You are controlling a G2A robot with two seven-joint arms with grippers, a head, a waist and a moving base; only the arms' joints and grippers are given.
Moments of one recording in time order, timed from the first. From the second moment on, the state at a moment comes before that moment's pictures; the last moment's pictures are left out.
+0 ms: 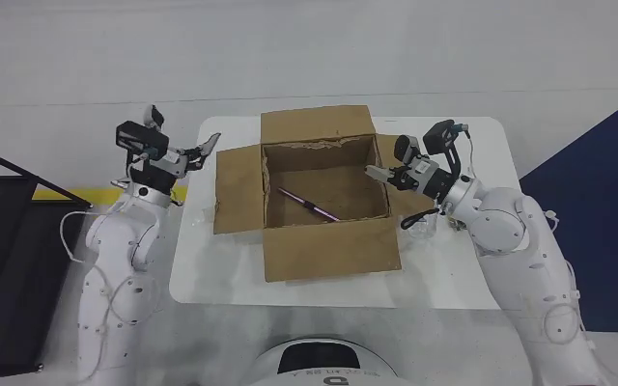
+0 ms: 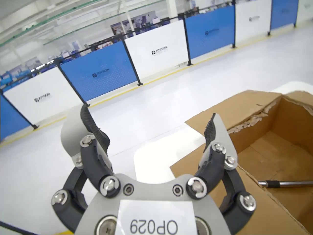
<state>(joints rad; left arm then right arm) 1.42 -1.28 -1.57 -1.80 1.59 -0.36 0.03 -1.36 -1.04 1.42 -1.77 -0.57 -0.51 0.53</state>
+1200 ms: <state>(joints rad) 0.81 -1.29 -1.00 -1.33 1.26 -0.91 -0.70 -1.36 -1.04 1.42 -1.77 -0.57 -0.51 0.53</state>
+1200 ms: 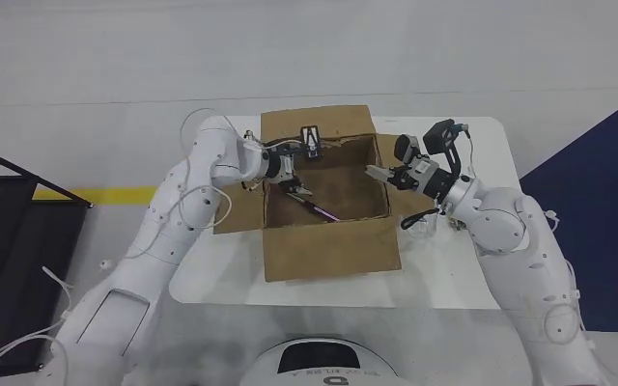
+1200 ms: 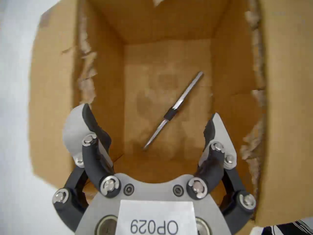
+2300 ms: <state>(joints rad) 0.49 -1.47 -0.35 -0.77 1.36 -1.01 -0.41 -1.36 -1.04 1.42 -1.77 -0.57 -0.51 0.53</state>
